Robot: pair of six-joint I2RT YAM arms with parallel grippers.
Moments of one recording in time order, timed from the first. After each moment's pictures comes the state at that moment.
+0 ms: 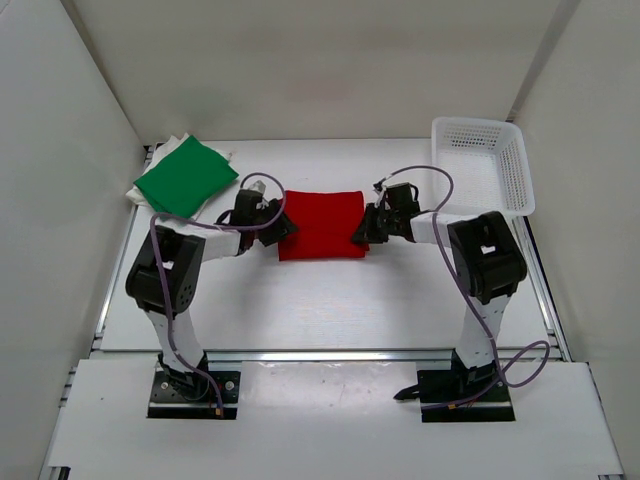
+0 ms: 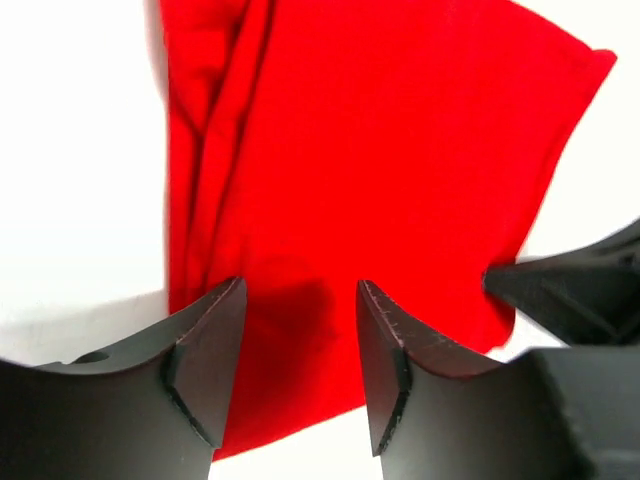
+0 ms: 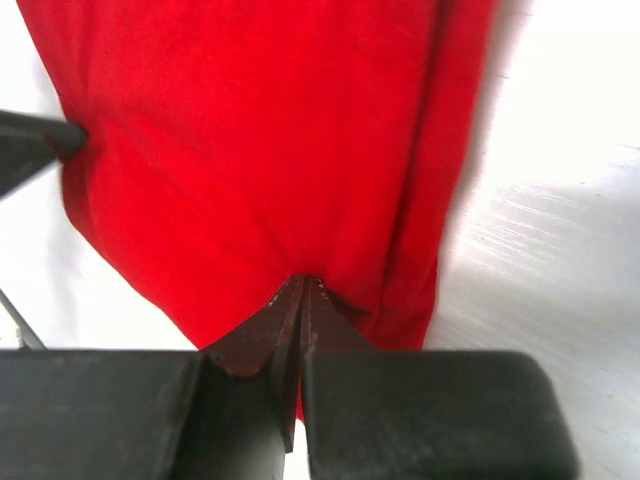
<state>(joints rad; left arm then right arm) -0.35 1.85 0.98 0.17 0.20 -0.72 0.32 1.95 1.10 0.01 -0.48 0.48</state>
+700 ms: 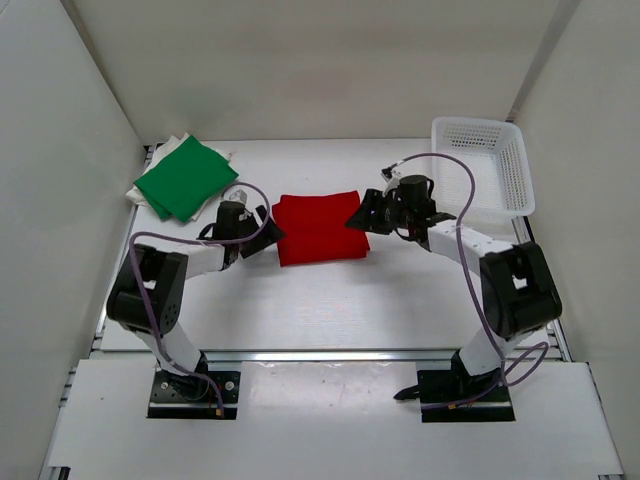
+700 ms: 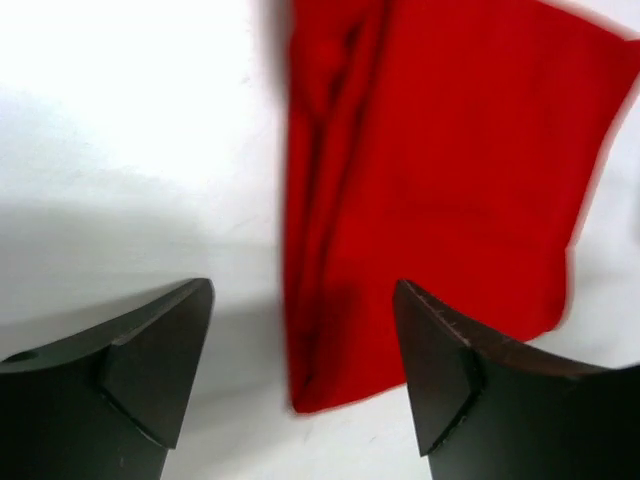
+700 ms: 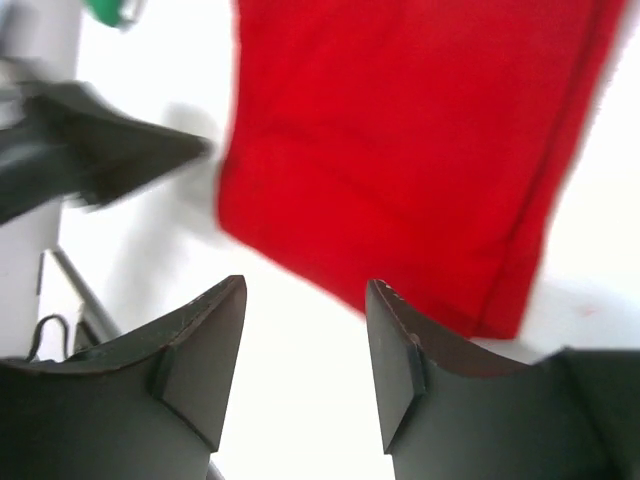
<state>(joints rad) -0.27 1.64 0.75 0.23 0.16 -0.69 0.34 1.67 0.99 0.09 -0.53 0.52</state>
